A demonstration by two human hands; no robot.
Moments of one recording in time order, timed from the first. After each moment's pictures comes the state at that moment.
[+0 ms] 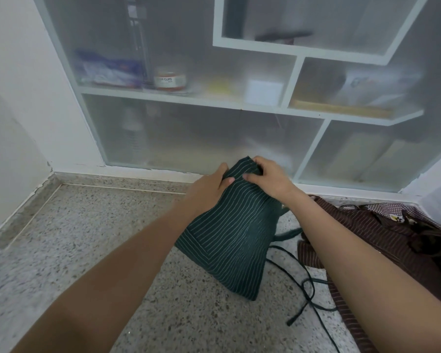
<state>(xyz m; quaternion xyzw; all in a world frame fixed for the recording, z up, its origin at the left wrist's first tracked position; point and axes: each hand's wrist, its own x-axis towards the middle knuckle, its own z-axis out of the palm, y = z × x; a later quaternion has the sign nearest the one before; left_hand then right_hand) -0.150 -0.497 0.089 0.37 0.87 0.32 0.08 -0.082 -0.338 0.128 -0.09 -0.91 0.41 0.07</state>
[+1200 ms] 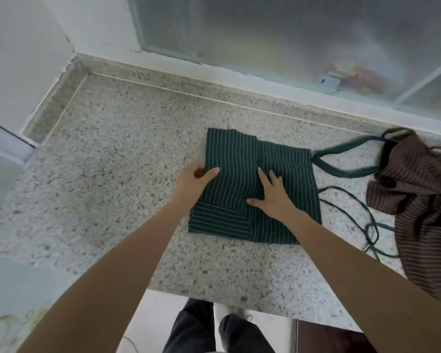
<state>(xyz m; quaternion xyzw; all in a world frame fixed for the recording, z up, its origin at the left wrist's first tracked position) -0.133 -0.664 -0.101 -0.02 0.81 0.53 0.24 -0.063 -0.462 -0.110 -0.20 -0.90 0.26 -0.28</state>
